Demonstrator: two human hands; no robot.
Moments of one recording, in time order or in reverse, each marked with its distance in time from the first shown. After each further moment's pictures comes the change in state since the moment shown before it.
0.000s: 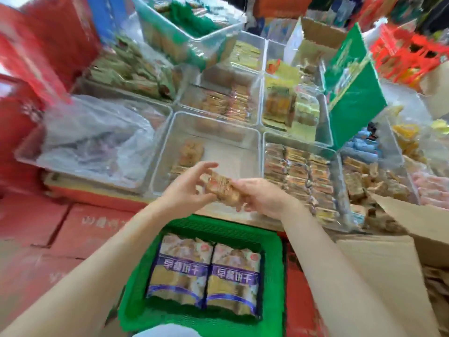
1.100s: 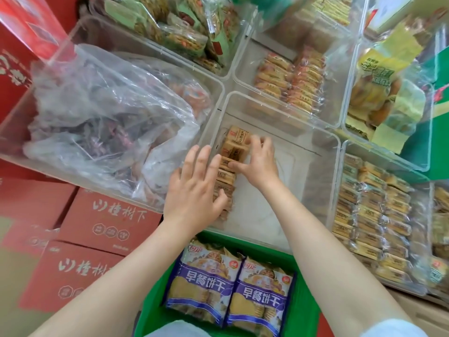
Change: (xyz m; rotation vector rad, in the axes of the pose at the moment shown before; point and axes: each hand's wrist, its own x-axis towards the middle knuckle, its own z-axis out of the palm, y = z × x) left_hand 0.064 -0.134 -0.043 0.833 0.225 -0.176; right_hand 0.267 -0.009 0.046 -0.864 0.469 -0.106
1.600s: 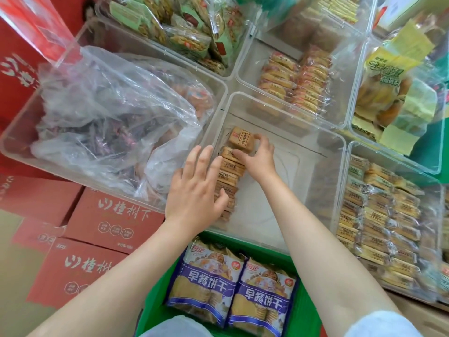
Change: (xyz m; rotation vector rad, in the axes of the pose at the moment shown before) left_hand 0.000 0.001 0.002 -0.013 0.045 -0.004; right_hand 0.016 -0.001 0.012 0.412 -0.038 0.232
